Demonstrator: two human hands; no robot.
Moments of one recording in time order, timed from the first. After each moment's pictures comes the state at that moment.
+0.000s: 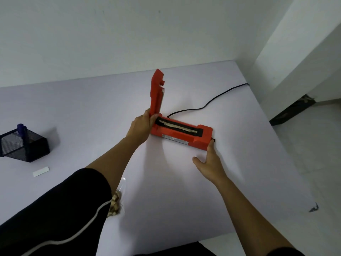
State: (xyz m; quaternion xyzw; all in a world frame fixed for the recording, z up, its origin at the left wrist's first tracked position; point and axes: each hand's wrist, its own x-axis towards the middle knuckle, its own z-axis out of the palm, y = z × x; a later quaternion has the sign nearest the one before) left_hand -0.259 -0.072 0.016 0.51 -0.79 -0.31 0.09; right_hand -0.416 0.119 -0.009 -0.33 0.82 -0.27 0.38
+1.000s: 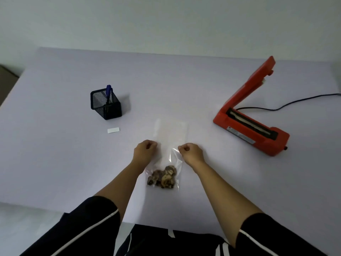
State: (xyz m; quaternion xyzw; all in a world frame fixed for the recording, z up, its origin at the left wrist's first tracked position) left_hand -0.038 -0.003 -0.047 0.72 -0.46 -0.48 0.18; right_hand -0.210 0.022 -0.051 -0.37 0.76 -0.20 0.49
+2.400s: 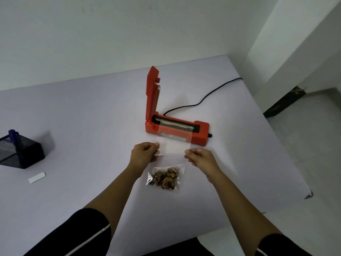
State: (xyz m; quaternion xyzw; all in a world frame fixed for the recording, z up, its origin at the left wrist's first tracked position) left_hand -0.234 -0.001 -0.026 0.56 -0.49 -0.64 0.20; right_hand -0.404 0.116 -0.011 -0.18 0.74 -0.43 0.49
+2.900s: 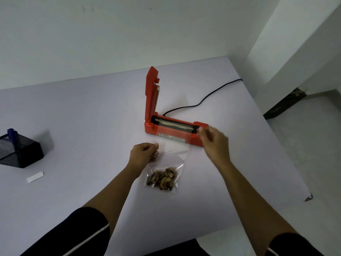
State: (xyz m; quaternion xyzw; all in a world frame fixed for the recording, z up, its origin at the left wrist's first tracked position) left_hand -0.233 -0.004 -0.030 0.57 -0.49 -0.64 0.19; right_hand -0.428 0.098 0.034 -0.33 0.82 -0.40 0.23
